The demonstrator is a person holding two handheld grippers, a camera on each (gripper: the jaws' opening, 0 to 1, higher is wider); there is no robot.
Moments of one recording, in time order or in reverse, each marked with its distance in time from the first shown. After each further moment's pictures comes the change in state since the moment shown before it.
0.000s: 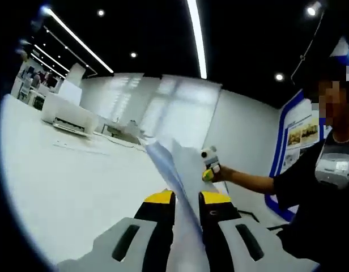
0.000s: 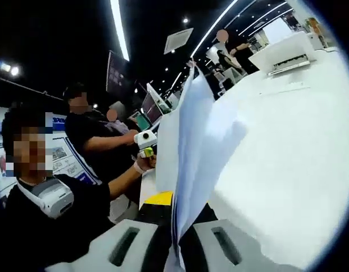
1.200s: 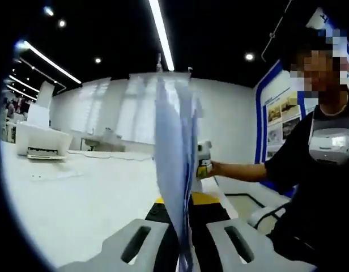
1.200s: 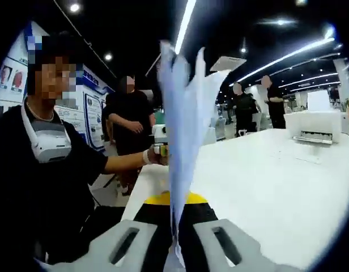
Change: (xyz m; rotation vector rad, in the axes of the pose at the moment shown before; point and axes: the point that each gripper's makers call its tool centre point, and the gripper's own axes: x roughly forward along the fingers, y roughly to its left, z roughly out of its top) left arm 0.054 -0.042 -0.002 0.197 0.069 -0.171; right arm -0.011 0.034 0.003 -0.490 -0.077 0.046
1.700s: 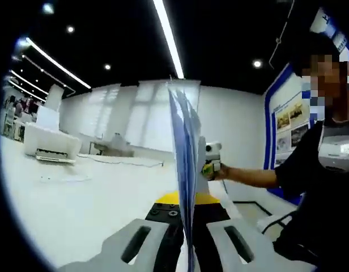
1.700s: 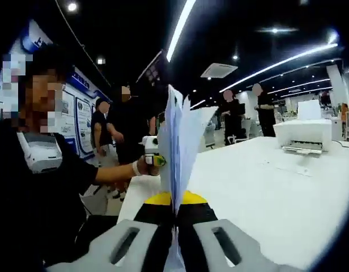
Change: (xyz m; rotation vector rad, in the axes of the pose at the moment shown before) left arm -0.010 0.018 0.017 -0.006 -0.055 0.071; right arm -0.007 -0.015 0.029 -0.009 -0.050 -0.088
